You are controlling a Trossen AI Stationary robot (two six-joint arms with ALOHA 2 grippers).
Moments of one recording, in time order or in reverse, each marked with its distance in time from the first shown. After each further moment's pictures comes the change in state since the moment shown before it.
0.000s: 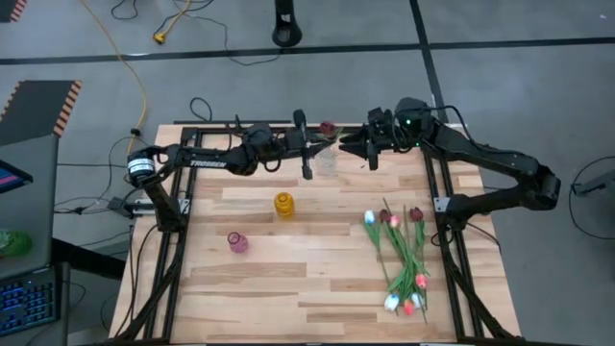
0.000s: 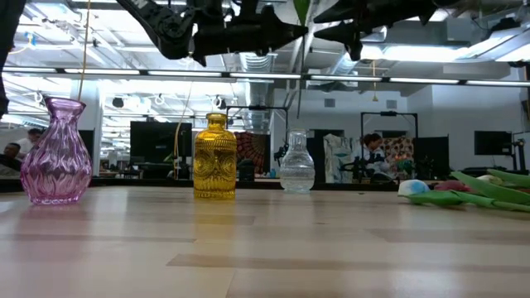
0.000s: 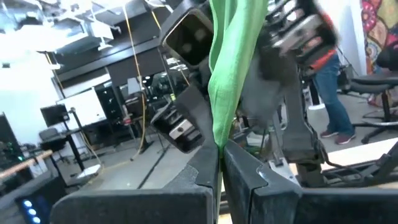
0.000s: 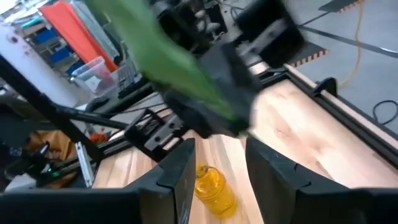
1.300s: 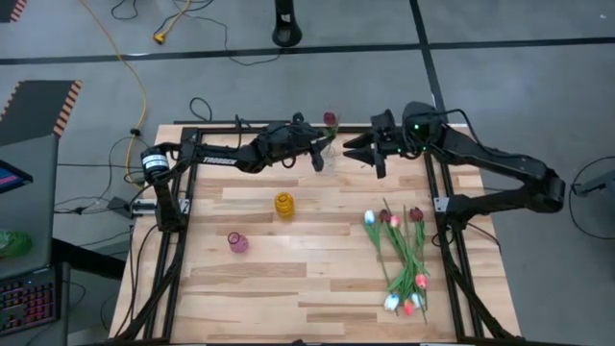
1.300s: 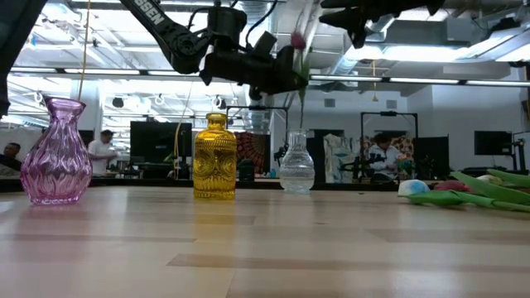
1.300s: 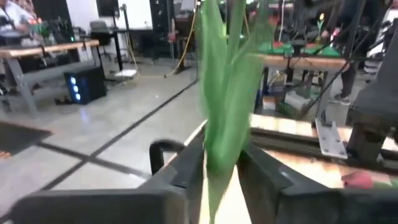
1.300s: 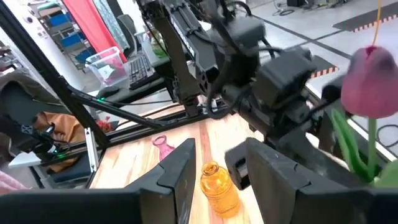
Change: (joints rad) left arm 0.029 0.098 0.036 -0.217 -0.272 -0.238; right arm 0.052 -0.075 -0.001 -0.041 -0.001 -0.086
